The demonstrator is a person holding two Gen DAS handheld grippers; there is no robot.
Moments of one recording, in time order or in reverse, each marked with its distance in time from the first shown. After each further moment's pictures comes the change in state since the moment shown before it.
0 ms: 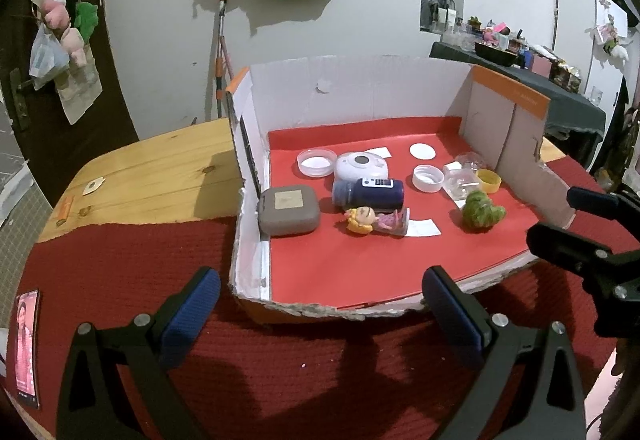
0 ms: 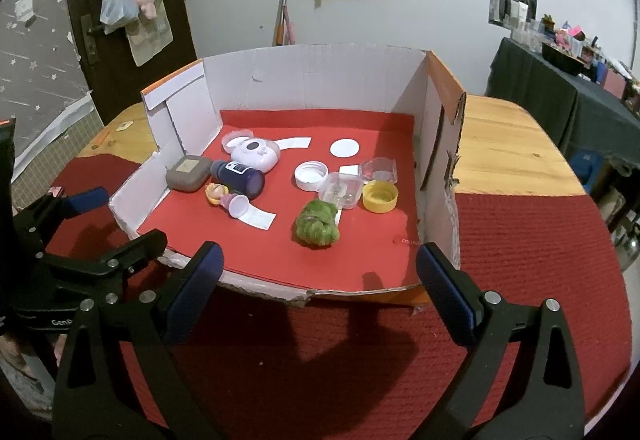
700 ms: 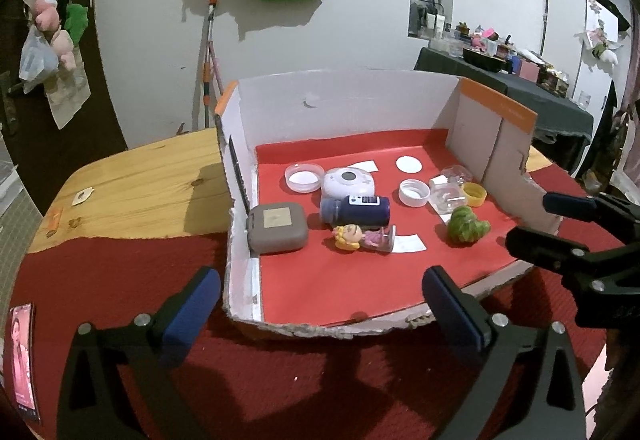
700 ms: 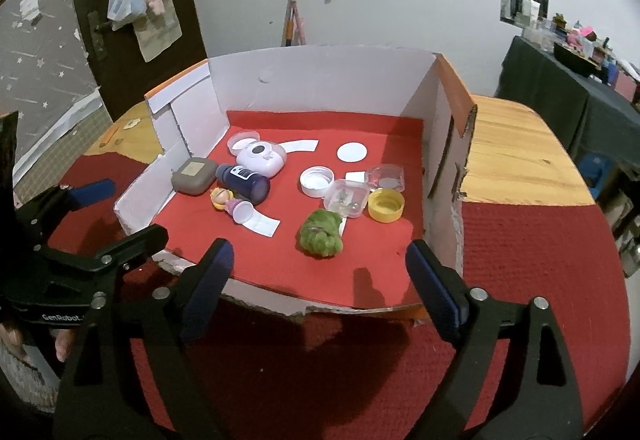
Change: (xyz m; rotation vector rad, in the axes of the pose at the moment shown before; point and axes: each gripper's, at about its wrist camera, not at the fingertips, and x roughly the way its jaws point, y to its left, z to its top) left arm -0.004 0.001 0.011 0.001 -0.013 -0.054; right arm 0.003 -0.004 0.010 -0.006 0.019 0.036
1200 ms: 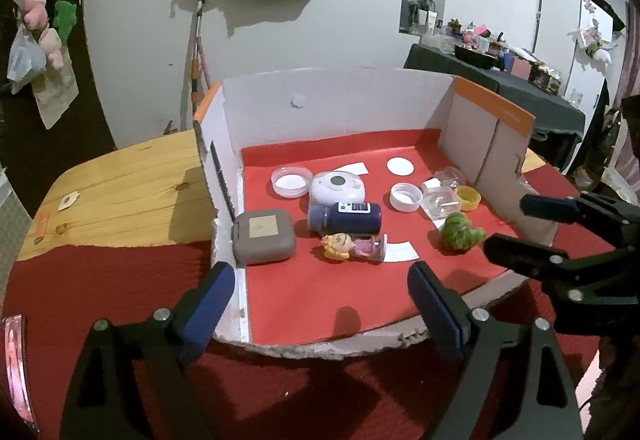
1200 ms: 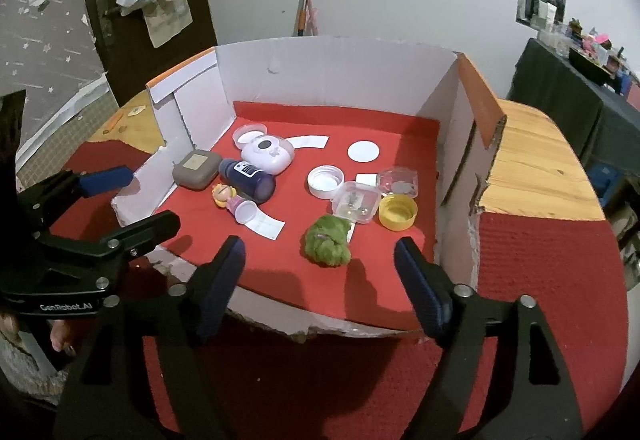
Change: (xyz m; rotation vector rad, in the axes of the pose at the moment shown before) left arm 0.009 -0.002 0.010 0.011 0.020 -0.039; right arm 0.013 0.002 0.008 -0.047 0.038 0.027
